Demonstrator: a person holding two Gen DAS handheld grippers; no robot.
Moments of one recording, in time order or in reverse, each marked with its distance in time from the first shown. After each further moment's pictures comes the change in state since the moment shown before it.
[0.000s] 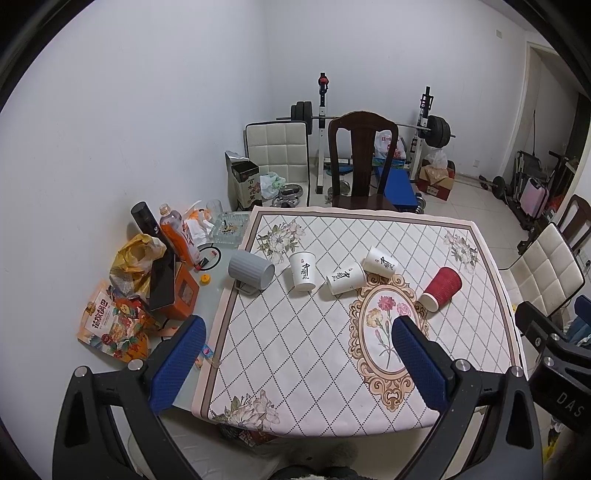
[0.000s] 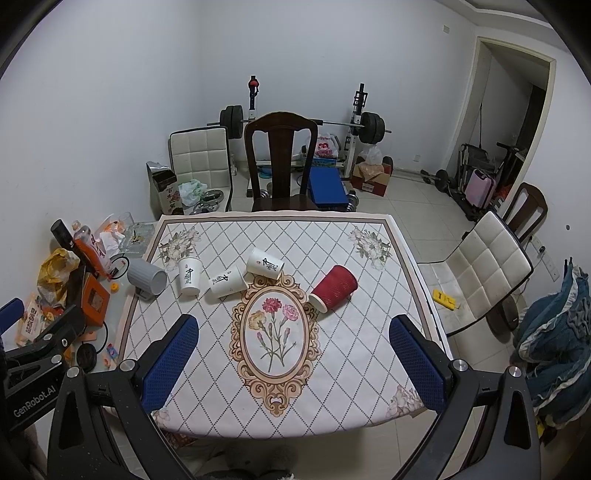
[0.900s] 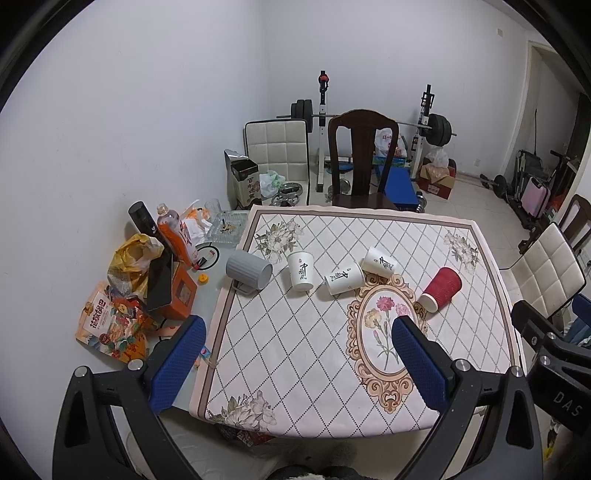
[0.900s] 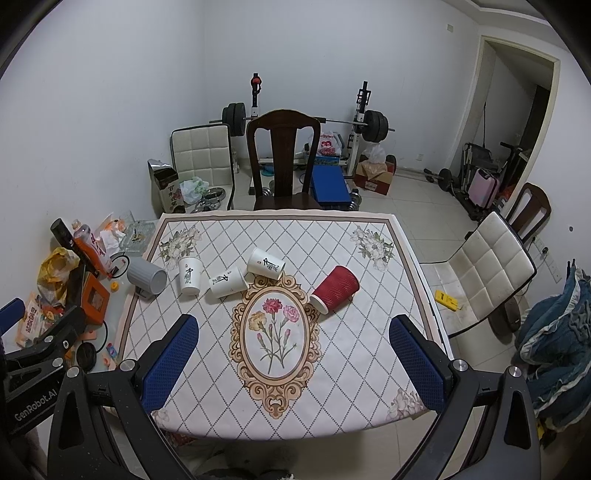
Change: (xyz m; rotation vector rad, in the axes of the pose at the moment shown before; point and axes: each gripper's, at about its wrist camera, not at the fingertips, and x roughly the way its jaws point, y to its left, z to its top) left arm 0.005 -0.002 0.004 0.000 0.011 0.006; right arm 0.001 0.003 0.002 -0.006 0.010 0.007
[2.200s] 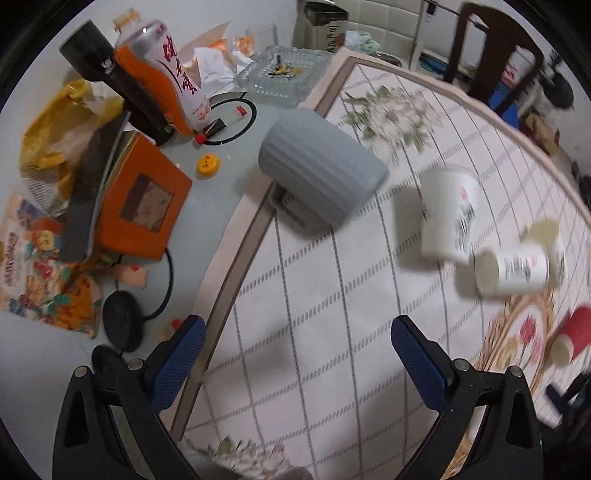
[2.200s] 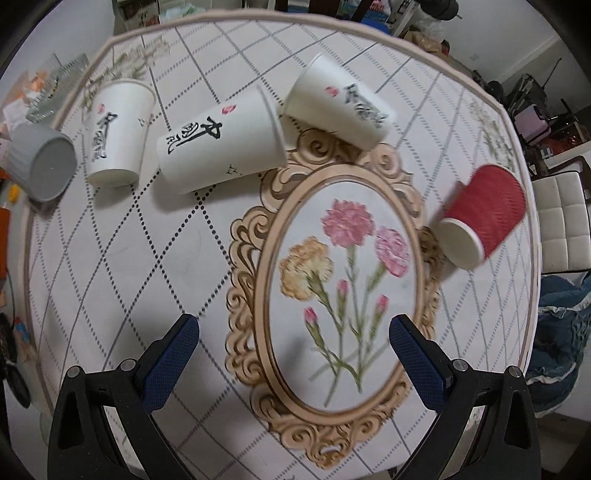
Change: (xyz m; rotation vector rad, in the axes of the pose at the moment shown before) left arm 0.362 0.108 -0.008 -0.284 0.519 0.144; right arm 0.426 0.128 -0.055 -0.138 0.640 -0.046
